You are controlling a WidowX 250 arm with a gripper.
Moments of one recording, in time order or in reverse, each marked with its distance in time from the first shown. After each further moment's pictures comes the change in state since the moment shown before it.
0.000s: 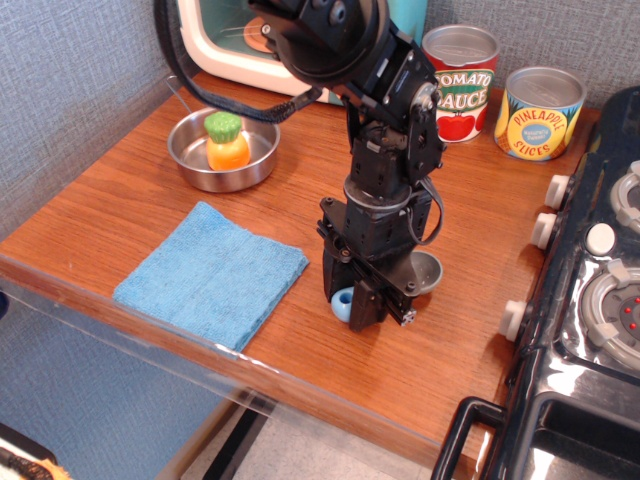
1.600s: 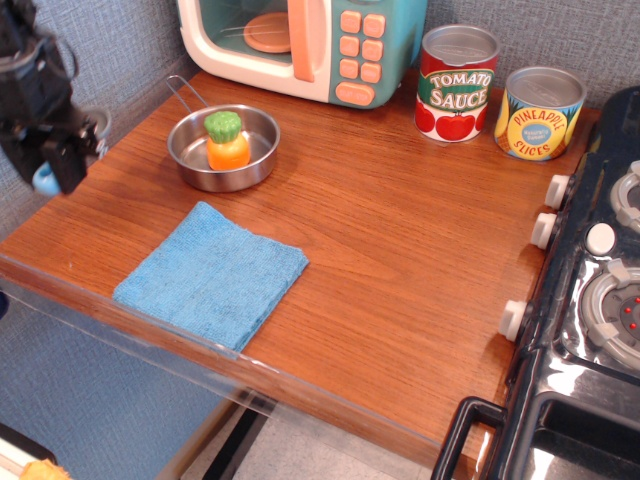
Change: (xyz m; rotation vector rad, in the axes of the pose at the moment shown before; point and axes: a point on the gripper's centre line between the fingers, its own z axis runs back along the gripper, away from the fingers) arm -0.164 0.209 0.030 0.041 -0.090 0.756
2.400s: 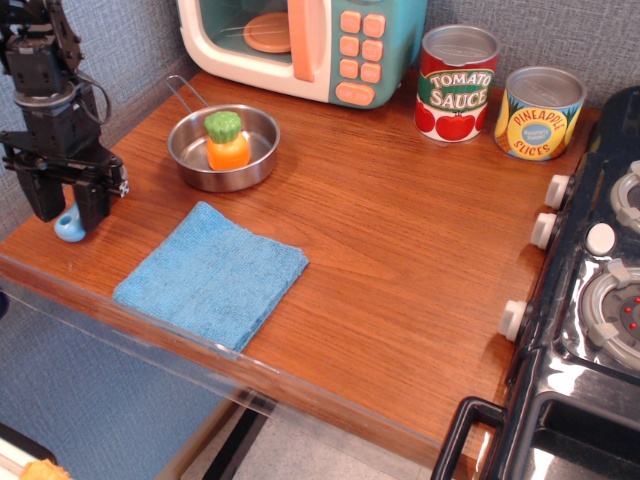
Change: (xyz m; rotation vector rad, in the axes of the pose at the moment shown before) arm -0.004 -0.014 -0.023 0.039 0.131 -0.031
